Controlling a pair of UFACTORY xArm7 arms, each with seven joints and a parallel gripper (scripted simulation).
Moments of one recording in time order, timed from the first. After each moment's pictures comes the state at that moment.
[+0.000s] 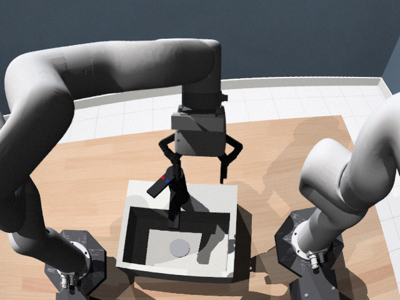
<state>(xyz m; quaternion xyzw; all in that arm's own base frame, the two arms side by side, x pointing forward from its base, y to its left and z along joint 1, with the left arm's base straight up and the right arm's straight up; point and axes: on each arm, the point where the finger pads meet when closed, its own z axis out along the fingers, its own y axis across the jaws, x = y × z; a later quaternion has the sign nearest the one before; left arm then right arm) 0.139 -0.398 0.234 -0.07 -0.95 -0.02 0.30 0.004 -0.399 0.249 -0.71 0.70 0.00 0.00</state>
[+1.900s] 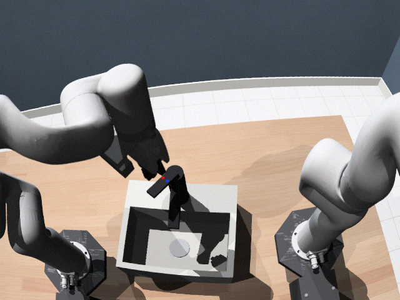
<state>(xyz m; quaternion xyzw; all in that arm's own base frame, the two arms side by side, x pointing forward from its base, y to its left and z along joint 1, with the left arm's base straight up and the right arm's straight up) 0.166 -0.289 0.226 -0.37 -0.93 0.00 0.00 0.004 -0.399 0.249 -0.71 0.70 0.00 0.00</state>
